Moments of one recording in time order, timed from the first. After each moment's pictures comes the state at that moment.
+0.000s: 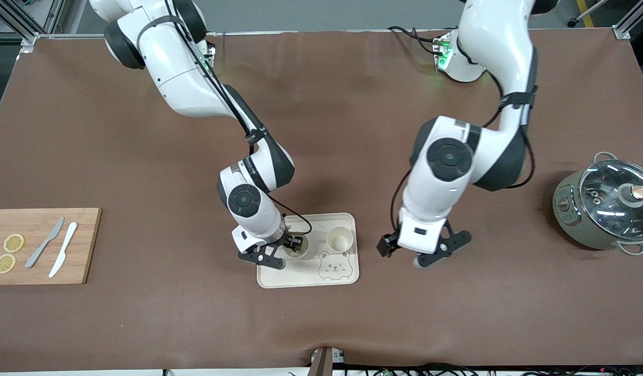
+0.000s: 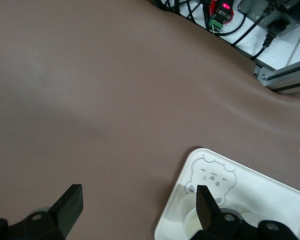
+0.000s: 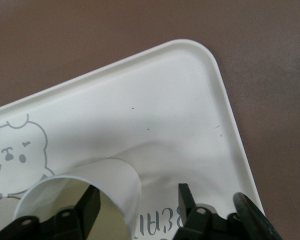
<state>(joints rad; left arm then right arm) -0.60 0.64 0.25 -1.22 -0.10 2.03 -0.85 0.54 0.95 -0.02 -1.19 0.09 2.31 0.74</state>
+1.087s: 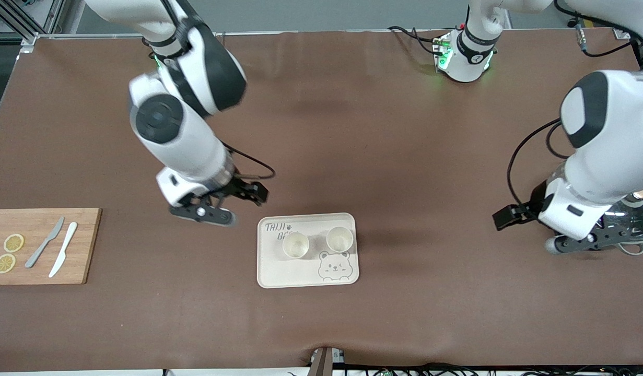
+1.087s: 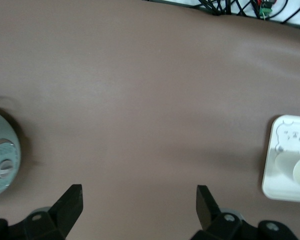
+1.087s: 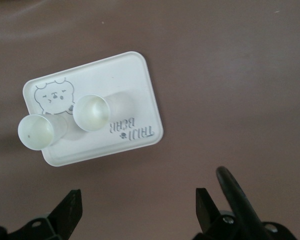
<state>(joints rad) -0.35 0.38 0.25 -1.32 -0.10 1.77 -0.24 0.48 0.40 -0.04 -1.32 0.08 1.75 0.62</state>
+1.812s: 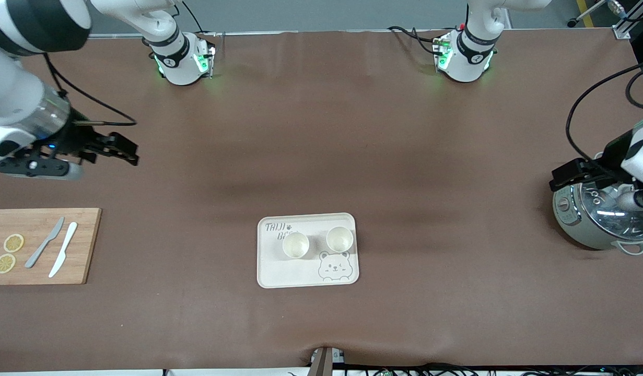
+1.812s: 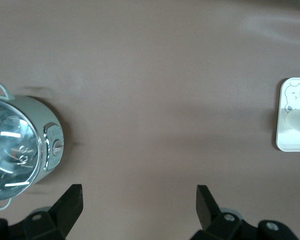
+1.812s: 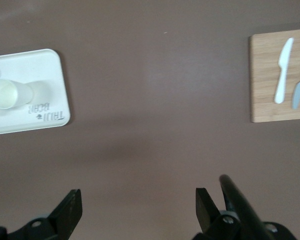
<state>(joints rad) -0.24 0.22 0.25 -1.34 -0.10 1.60 -0.05 0.16 0.06 -0.05 -1.58 0.02 1.63 0.17</state>
